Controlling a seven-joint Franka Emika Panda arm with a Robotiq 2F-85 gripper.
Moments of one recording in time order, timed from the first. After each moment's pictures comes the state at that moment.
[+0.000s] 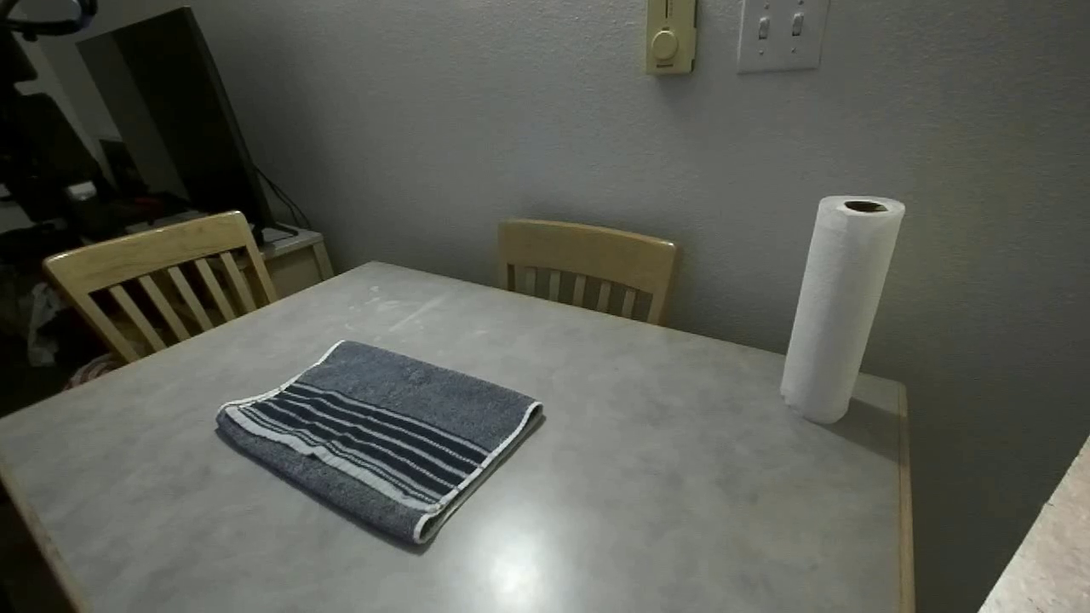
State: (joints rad) arm 0.15 -0.55 0.17 -2.51 0.08 2.06 0.10
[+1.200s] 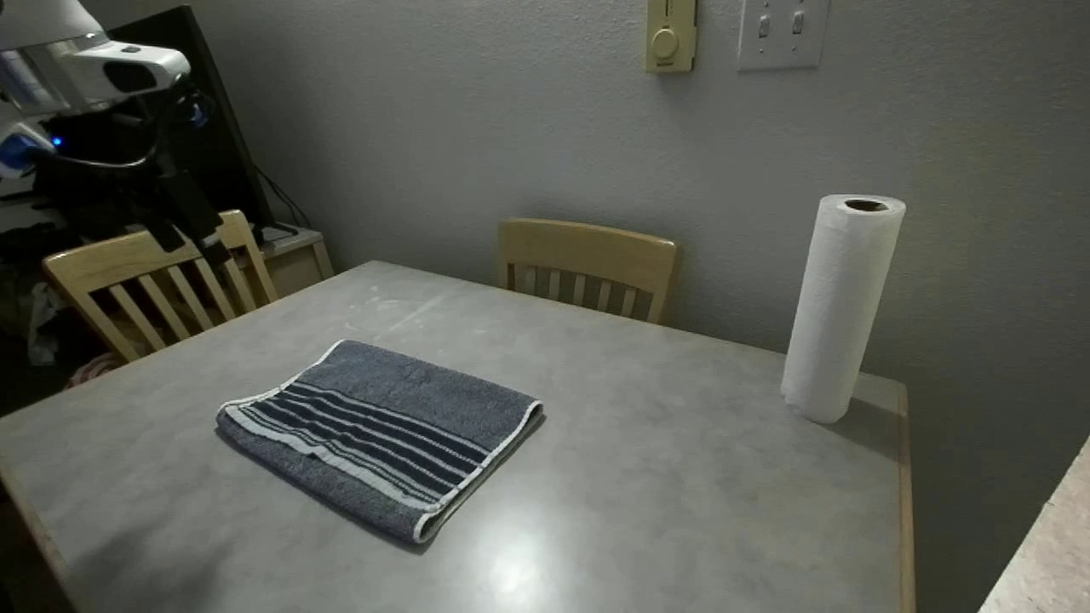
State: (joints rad) arm 0.15 -0.28 0.16 -2.51 0.09 2.47 0.14
